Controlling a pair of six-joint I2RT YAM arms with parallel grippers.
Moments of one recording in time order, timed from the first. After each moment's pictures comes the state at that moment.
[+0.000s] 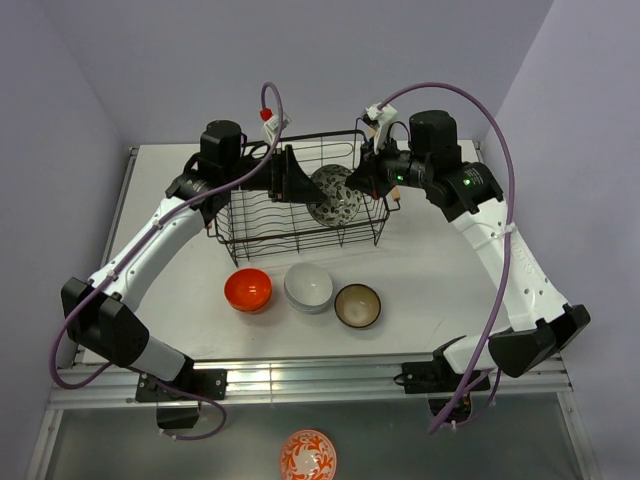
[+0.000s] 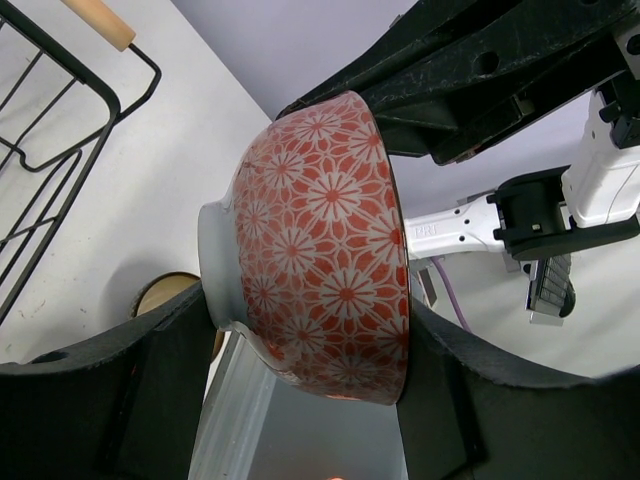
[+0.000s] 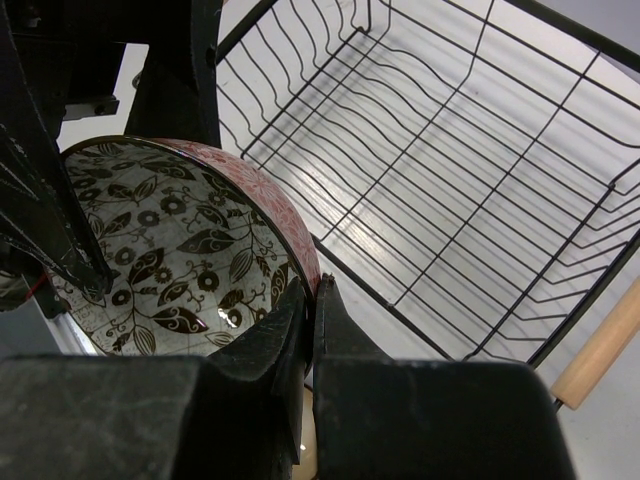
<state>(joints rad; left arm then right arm) -0.49 1.50 1.47 -0.24 0.95 -0.68 0.44 1.36 1.65 -0.76 -0.47 -0.06</state>
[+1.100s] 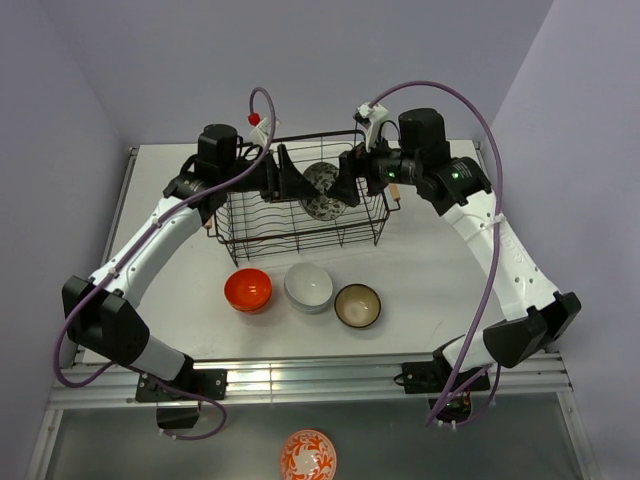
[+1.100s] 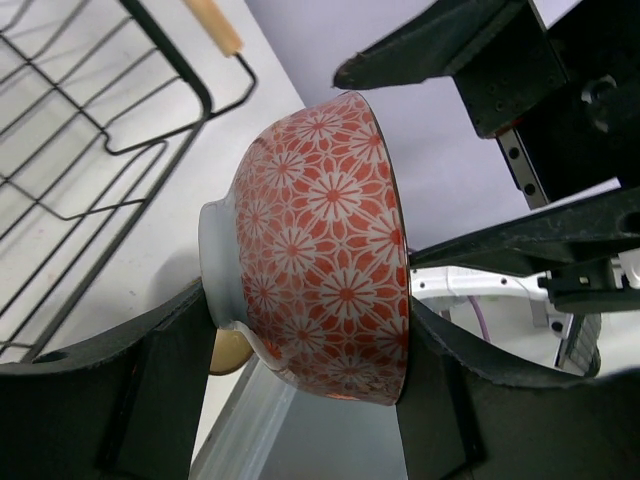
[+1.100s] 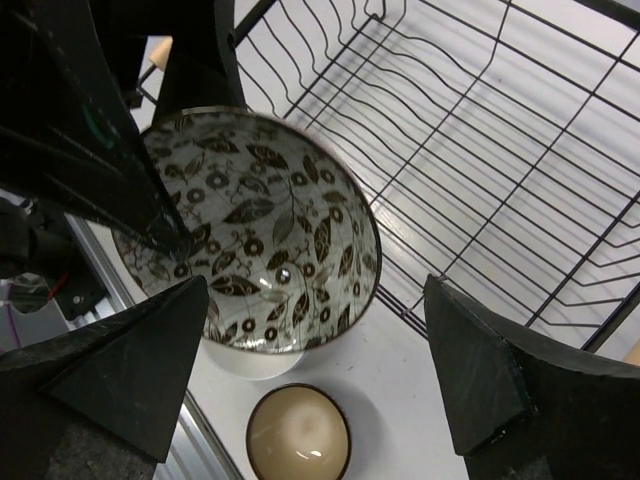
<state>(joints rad) -0.45 1.50 1.43 -0.28 0.83 -0.68 0.45 1.41 1.66 -0.75 -0.48 -0.02</state>
